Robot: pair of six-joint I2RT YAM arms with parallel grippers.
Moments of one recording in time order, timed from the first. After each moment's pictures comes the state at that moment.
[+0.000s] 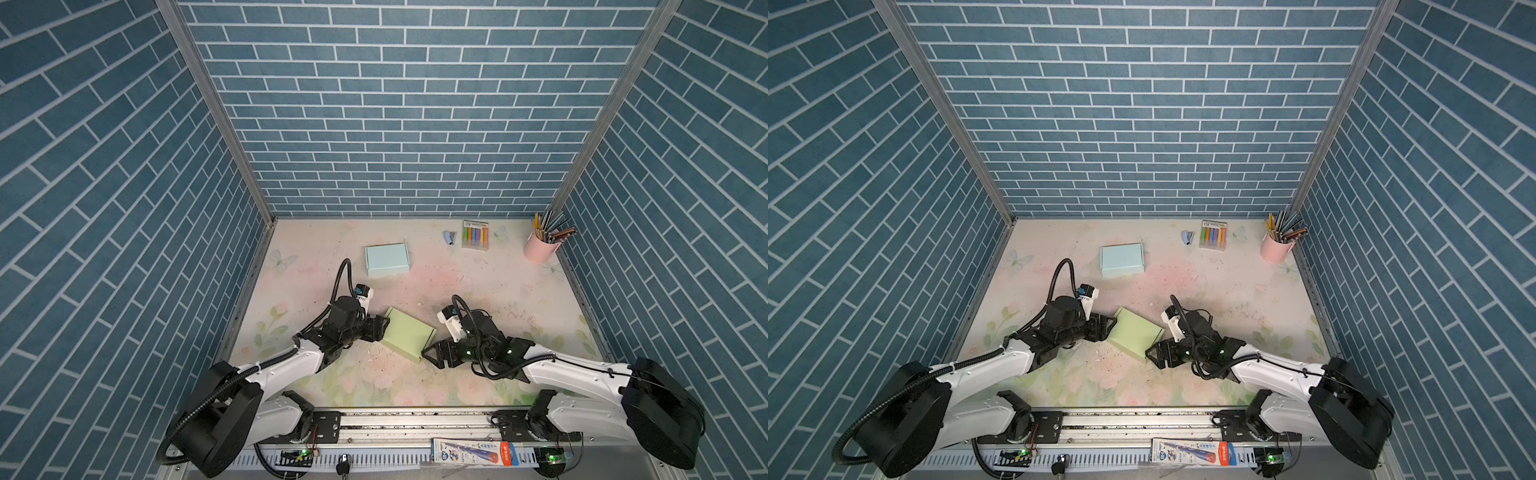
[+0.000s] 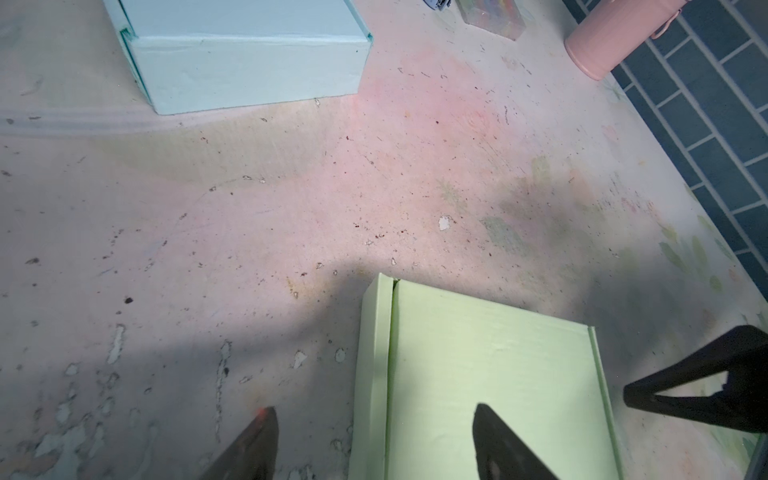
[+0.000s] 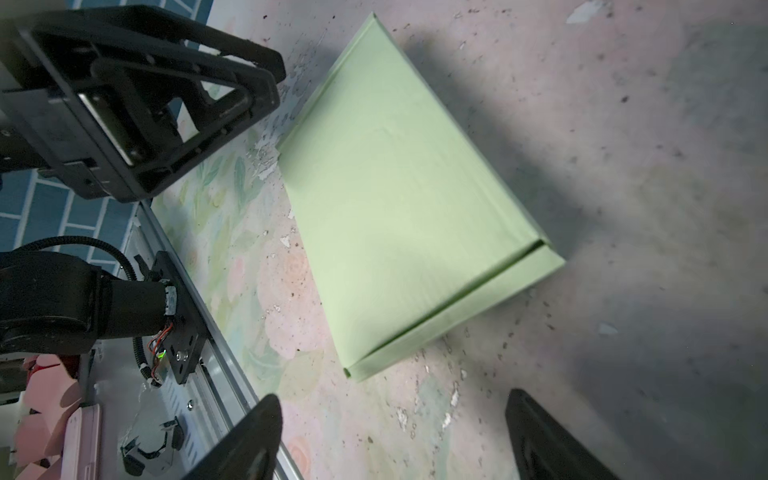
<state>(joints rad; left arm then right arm) -0.55 1.22 0.40 0.17 0.18 -0.39 0.90 1.21 0.42 0.06 -0.31 0.61</state>
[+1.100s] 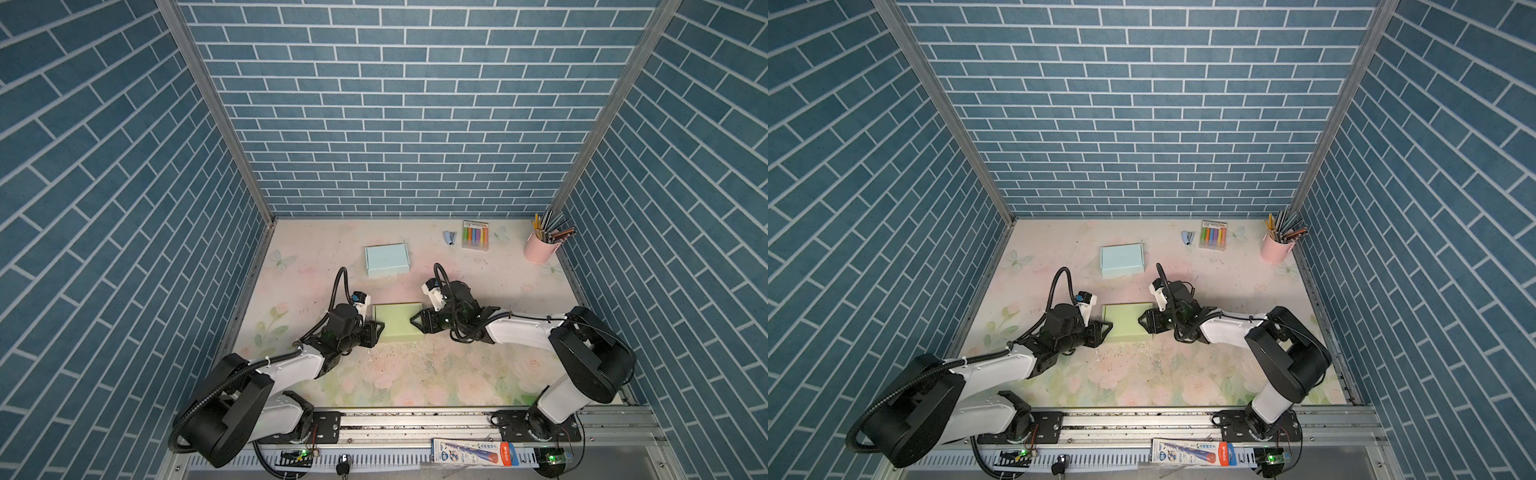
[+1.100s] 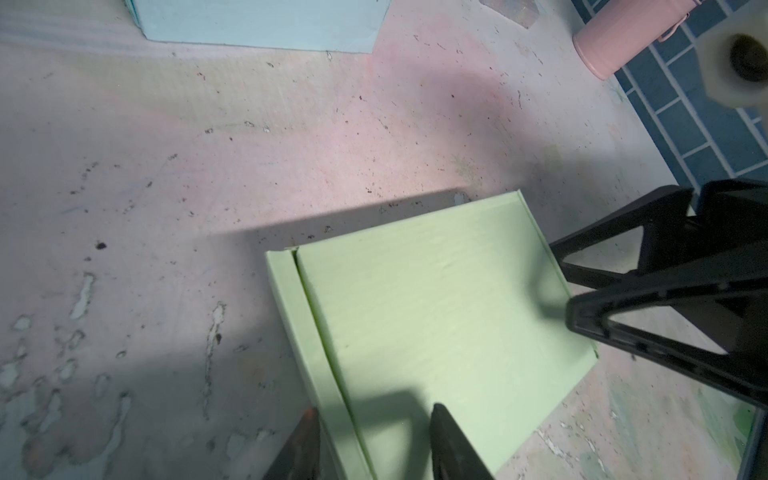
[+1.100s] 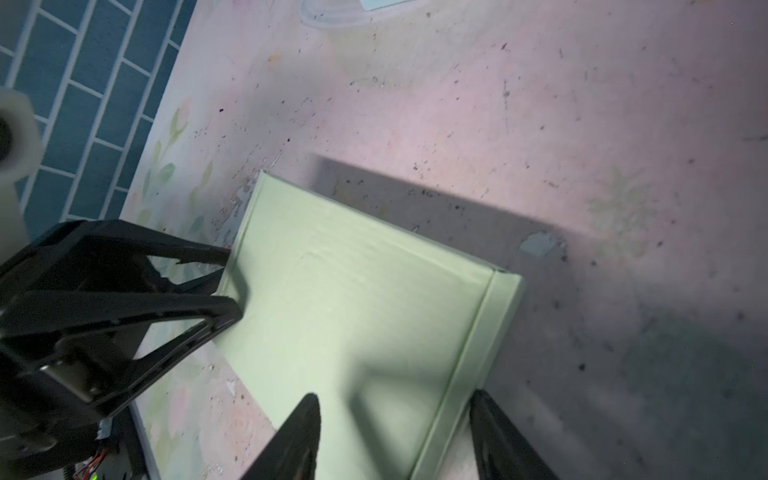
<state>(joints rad) -0.54 1.28 0.32 0.31 0.20 -0.44 0.77 1.64 0.76 0.12 -0.32 0.46</state>
